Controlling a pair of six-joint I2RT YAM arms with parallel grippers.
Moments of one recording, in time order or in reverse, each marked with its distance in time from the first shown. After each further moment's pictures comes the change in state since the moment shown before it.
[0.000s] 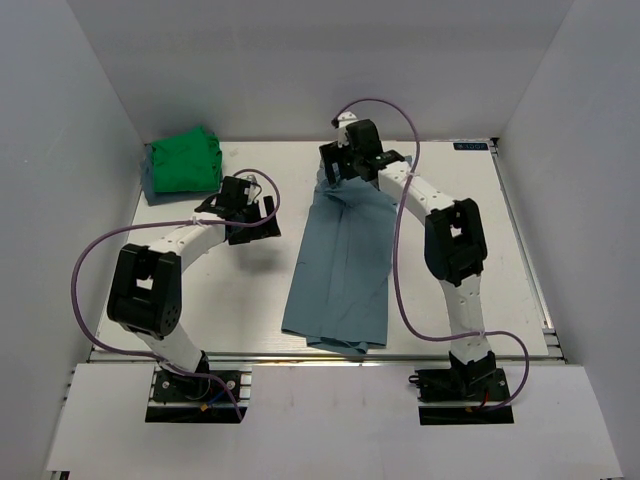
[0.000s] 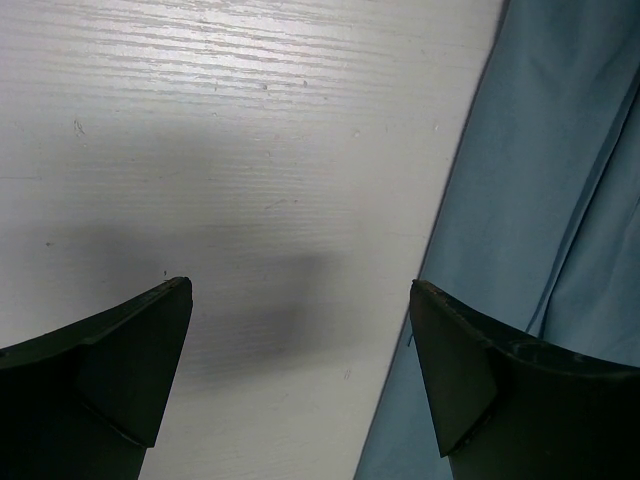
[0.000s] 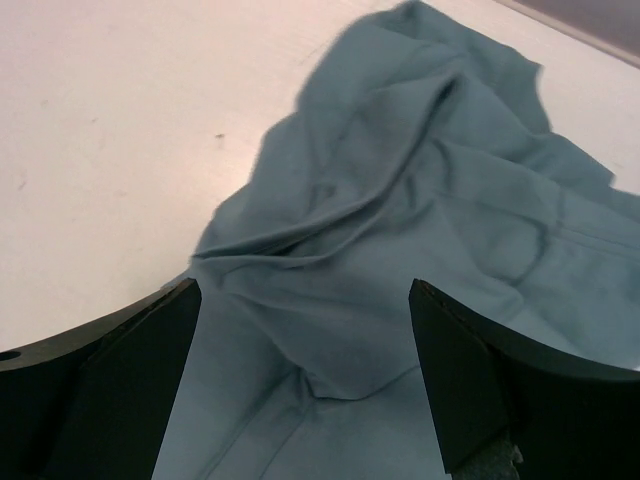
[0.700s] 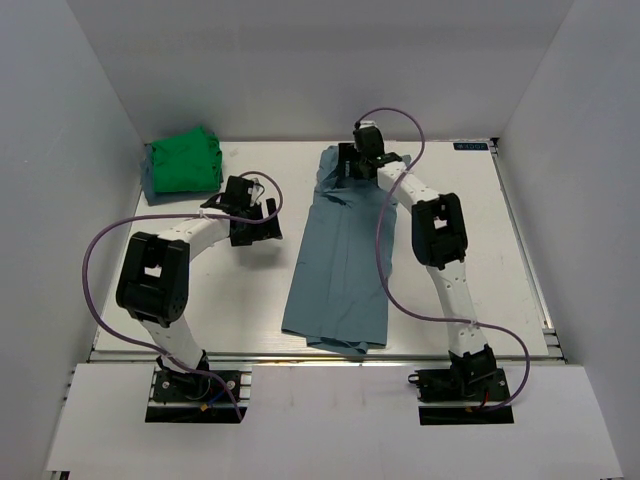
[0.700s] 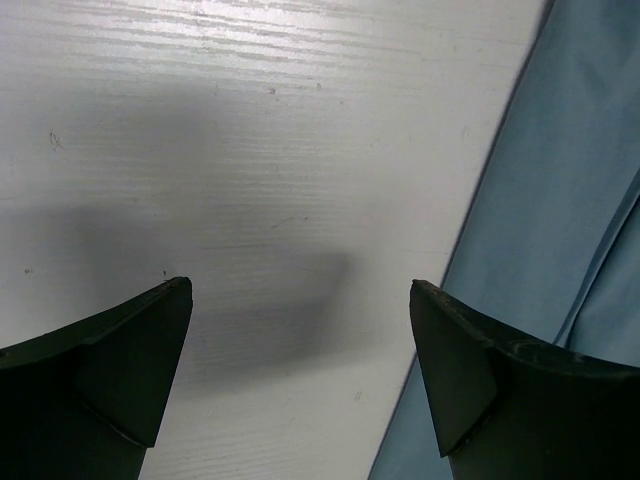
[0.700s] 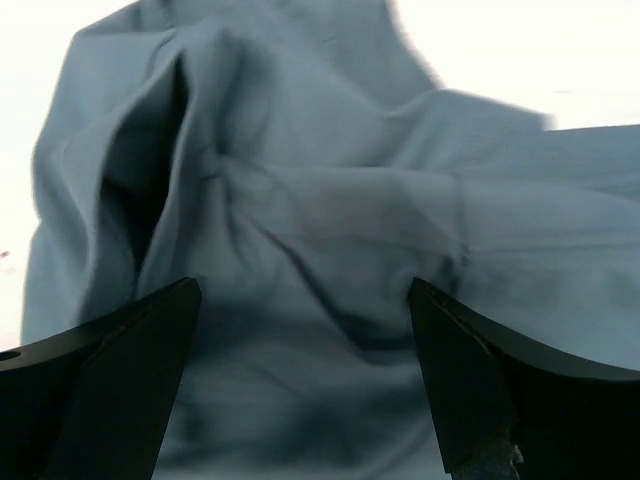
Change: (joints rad) left arm 0.006 0.095 0.033 -0.003 0.017 0.008; right arm -0.094 0.290 0.254 -0.038 0.182 0.234
